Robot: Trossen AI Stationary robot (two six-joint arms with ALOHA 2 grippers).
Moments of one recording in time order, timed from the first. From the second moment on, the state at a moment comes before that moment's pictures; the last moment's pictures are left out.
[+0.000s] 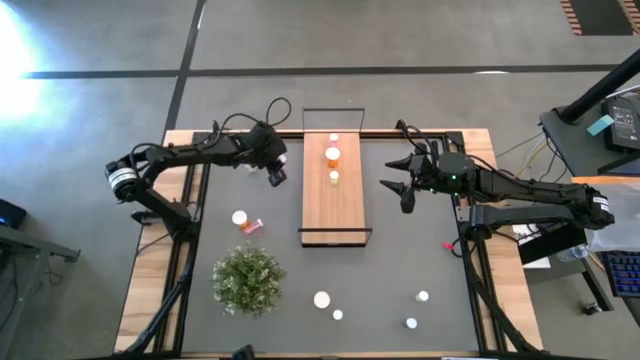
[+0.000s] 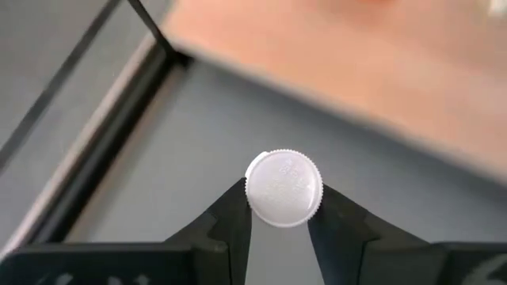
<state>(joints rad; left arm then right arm) 0.63 1.48 0.90 -0.30 -0.02 0.18 -0.25 0.82 0.60 -0.07 0.06 0.00</state>
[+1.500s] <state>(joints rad) 0.63 1.91 1.47 -0.46 0.03 0.11 -0.25 0.82 0.60 -0.07 0.05 0.00</state>
